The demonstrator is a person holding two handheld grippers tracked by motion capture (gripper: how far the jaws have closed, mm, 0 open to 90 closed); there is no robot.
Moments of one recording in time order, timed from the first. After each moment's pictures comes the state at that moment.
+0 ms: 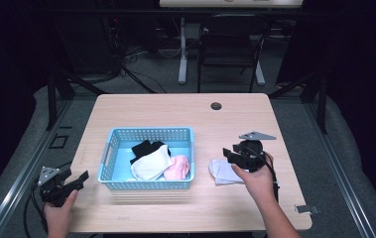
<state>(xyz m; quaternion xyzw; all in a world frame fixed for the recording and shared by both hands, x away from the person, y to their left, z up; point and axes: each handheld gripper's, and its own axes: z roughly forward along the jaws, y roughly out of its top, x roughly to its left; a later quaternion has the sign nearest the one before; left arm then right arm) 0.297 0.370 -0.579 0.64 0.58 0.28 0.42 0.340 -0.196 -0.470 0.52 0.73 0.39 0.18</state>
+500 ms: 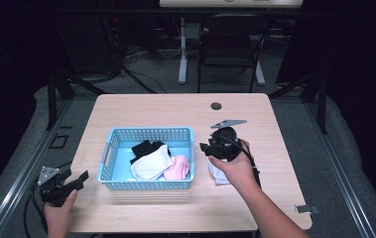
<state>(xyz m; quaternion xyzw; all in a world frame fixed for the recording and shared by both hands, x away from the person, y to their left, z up) 0.298 0.371 -0.580 0.64 0.58 0.27 0.42 0.358 -0.132 -0.438 0.47 0.79 0.37 0.15</state>
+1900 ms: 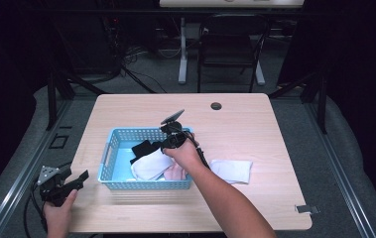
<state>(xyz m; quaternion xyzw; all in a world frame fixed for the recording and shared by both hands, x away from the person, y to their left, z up) 0.299 0.372 -0.580 0.64 0.58 0.27 0.42 0.442 -0.001 -0.501 0.50 0.83 0.24 0.00</state>
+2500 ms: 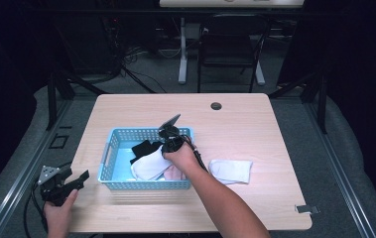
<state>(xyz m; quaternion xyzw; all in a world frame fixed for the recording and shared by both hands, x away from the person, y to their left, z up) 0.300 0.371 -0.580 0.65 0.58 0.27 0.42 0.442 0.007 -0.517 0.50 0.84 0.22 -0.01</state>
